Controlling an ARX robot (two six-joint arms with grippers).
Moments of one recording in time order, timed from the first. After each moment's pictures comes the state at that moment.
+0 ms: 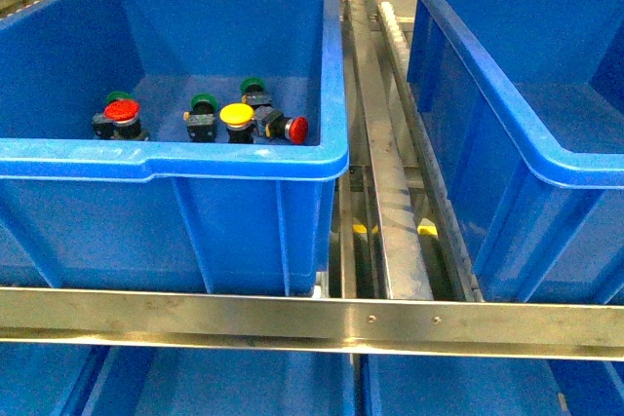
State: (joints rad) left arm 0.00 0.01 0.02 0.00 0.00 0.00; right arm 0.00 0.00 0.03 0.00 0.00 0.00
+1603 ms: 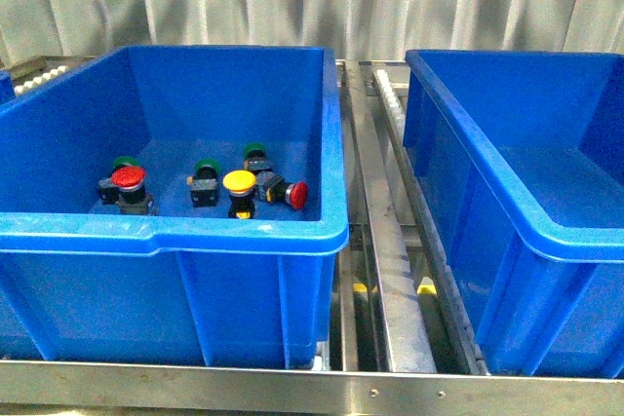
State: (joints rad) left arm -0.09 0.69 0.49 0.29 -0.13 -0.13; right arm 0.00 0.00 0.03 0.00 0.00 0.00
